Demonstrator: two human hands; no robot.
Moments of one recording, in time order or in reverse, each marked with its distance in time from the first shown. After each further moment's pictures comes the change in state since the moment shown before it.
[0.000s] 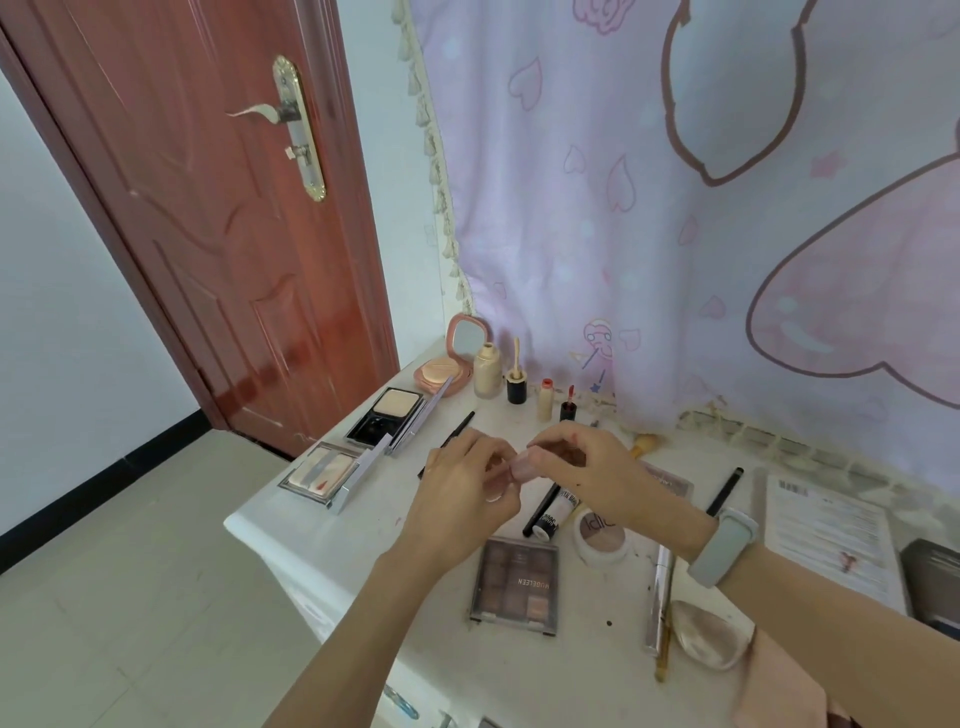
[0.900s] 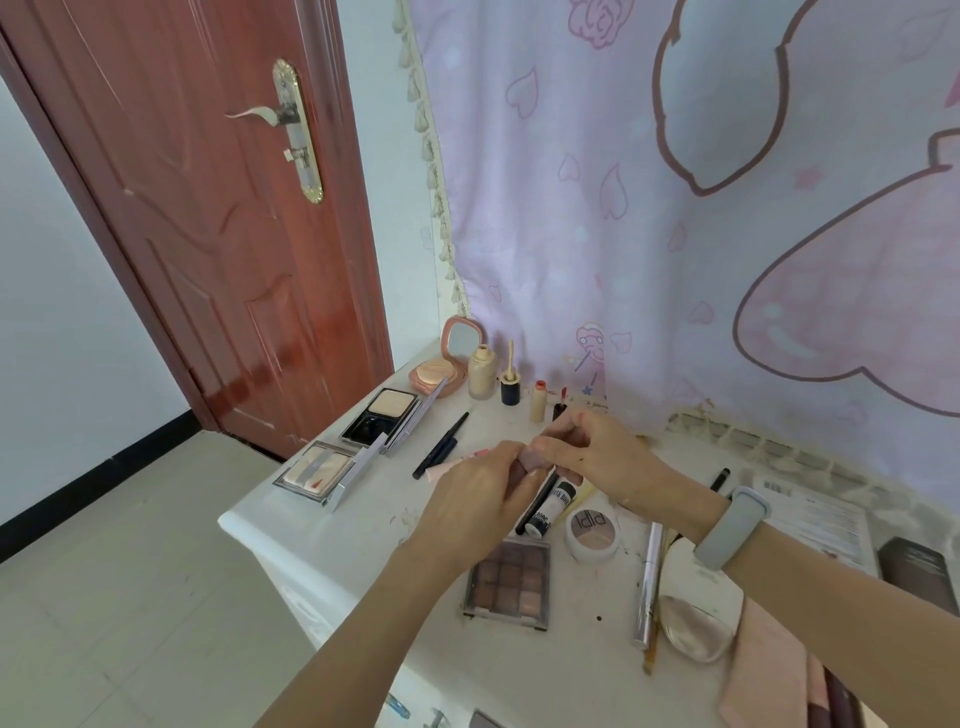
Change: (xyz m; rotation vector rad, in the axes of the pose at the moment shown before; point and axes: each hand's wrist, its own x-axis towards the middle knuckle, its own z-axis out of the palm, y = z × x) left_hand 0.001 0.022 0.001 -0.103 -0.058 0.025; right_hand 0.001 -0.015 -0.015 0.155 -0.013 0.105
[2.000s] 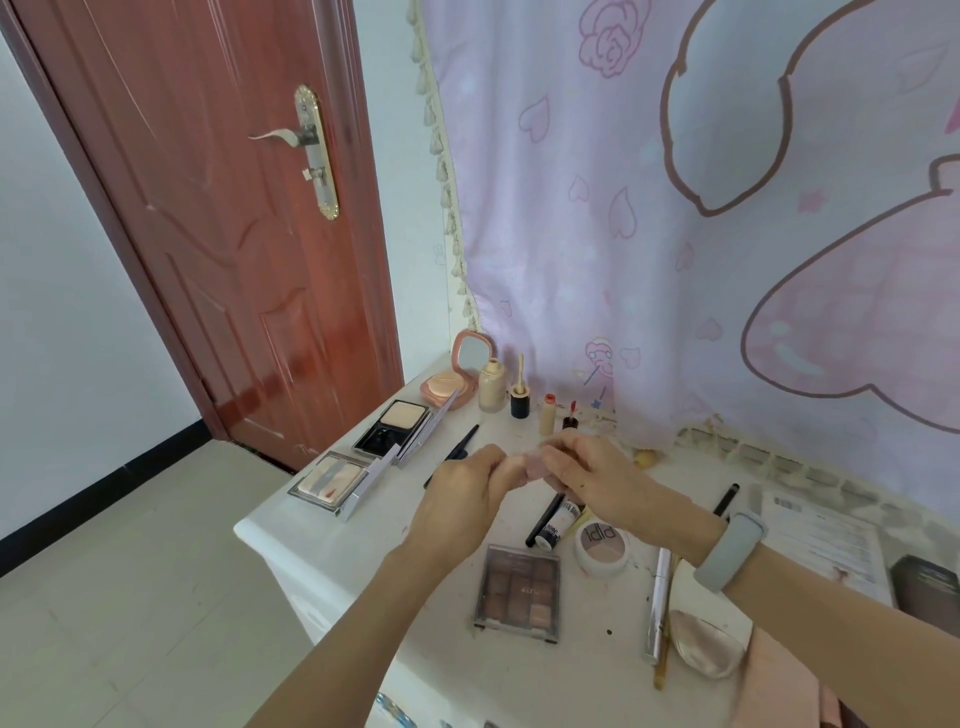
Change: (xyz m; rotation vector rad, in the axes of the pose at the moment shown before) left_hand 0.000 -0.011 -0.017 -0.108 0.082 -0.070; right_hand -0.004 -0.003 0.011 -0.073 -0.091 -0.019
